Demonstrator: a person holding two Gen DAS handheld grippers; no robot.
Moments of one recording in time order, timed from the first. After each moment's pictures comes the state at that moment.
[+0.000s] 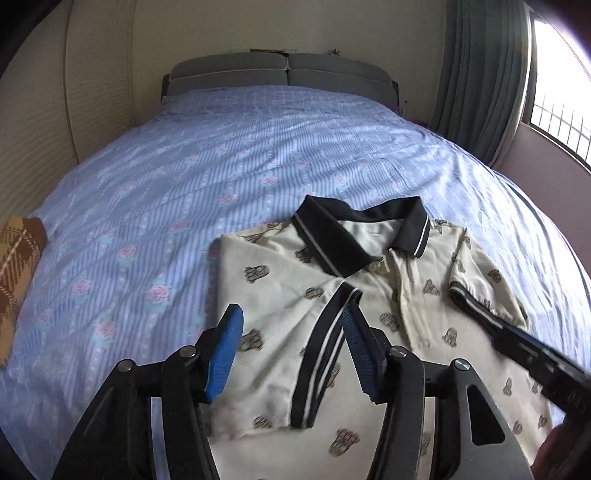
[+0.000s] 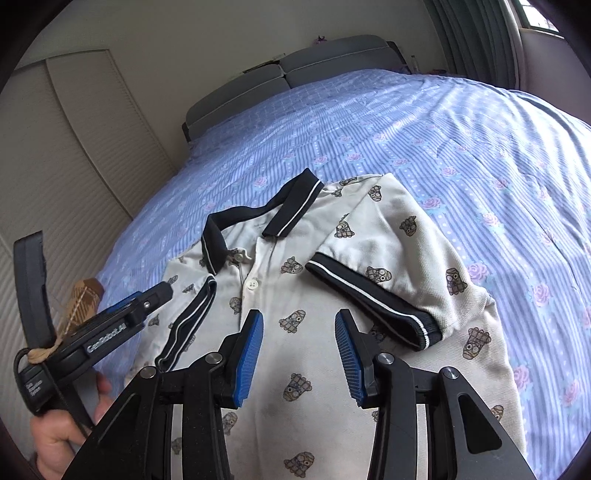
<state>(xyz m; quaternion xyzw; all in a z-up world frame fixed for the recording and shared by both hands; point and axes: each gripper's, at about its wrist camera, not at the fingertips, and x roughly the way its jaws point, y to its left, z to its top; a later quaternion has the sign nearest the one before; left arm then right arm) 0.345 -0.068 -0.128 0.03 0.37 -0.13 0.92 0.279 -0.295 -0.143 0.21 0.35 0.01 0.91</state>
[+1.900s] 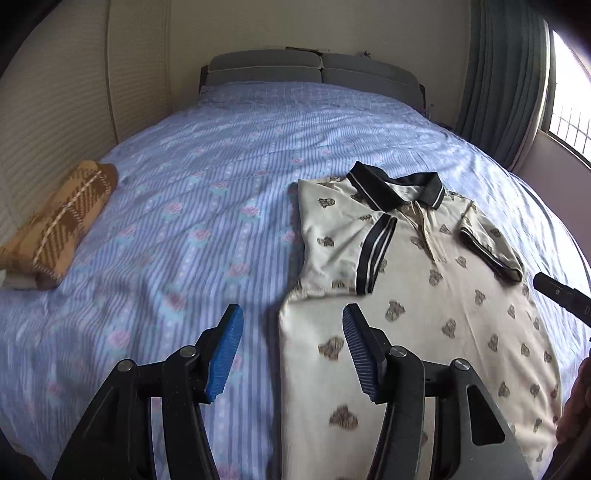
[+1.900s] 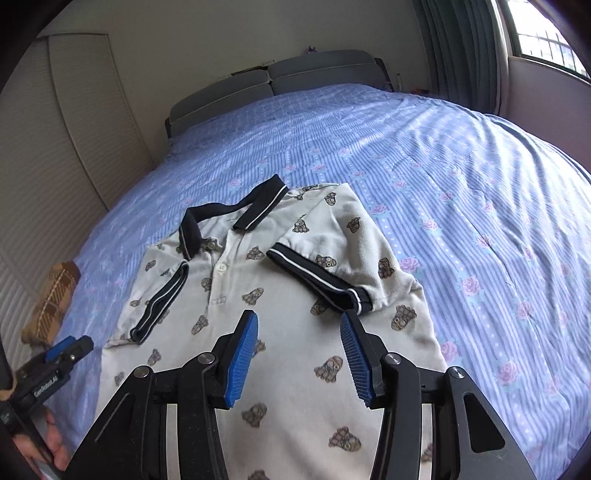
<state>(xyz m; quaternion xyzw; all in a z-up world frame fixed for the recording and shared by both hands) 0.236 -0.005 -0.125 0.01 0.38 -0.07 0.92 0.214 -0.303 -0.127 0.14 0.35 -0.04 0.93</state>
